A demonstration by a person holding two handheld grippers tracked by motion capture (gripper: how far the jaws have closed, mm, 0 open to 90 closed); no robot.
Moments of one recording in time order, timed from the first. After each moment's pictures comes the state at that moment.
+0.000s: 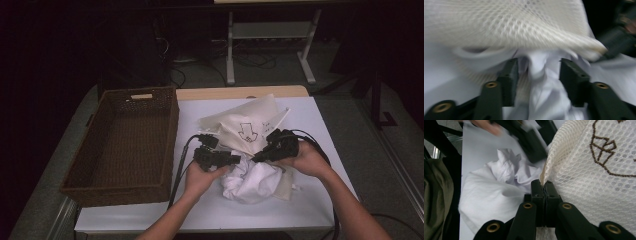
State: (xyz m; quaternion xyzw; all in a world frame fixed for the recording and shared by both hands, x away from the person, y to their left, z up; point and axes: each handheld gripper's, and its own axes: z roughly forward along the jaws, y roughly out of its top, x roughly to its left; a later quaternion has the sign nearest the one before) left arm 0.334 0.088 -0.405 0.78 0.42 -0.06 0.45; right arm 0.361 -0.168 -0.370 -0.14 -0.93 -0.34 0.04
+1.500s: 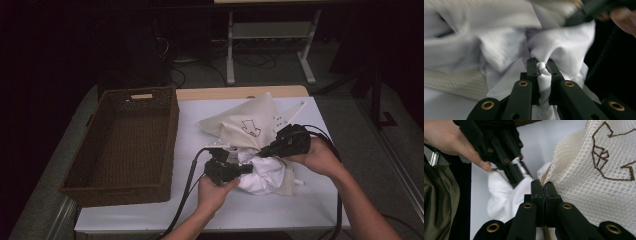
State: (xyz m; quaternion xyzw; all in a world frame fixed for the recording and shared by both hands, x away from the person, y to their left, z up) left arm 0.308 0.045 -0.411 0.74 0.42 -0.09 0.51; right arm 0.347 -0.183 -0.335 -0.13 -0.92 -0.36 0.01
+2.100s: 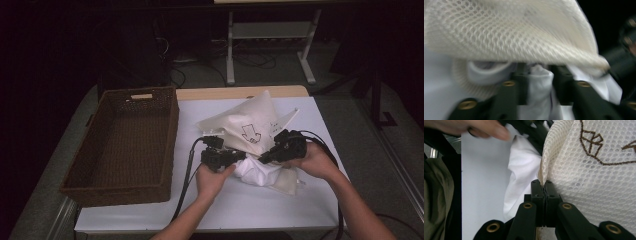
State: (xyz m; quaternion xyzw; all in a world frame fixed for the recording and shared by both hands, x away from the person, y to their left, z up) left arm 0.330 0.067 -0.411 0.75 0.46 -0.03 0.47; right arm 0.355 -0.185 -0.368 -0.15 -0.93 -0.34 0.03
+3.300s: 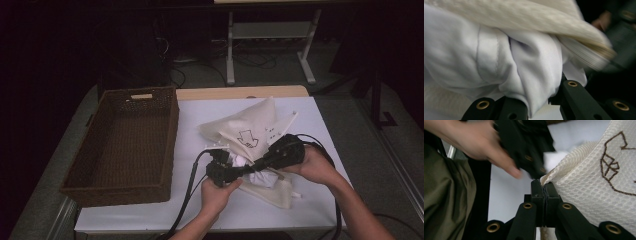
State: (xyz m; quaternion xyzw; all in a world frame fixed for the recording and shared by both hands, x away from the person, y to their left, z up) left arm 0.312 0.040 -0.426 0.72 0.44 -0.10 0.53; right arm 0.325 -0.168 -0.341 -0.08 -0.92 -0.38 0.05
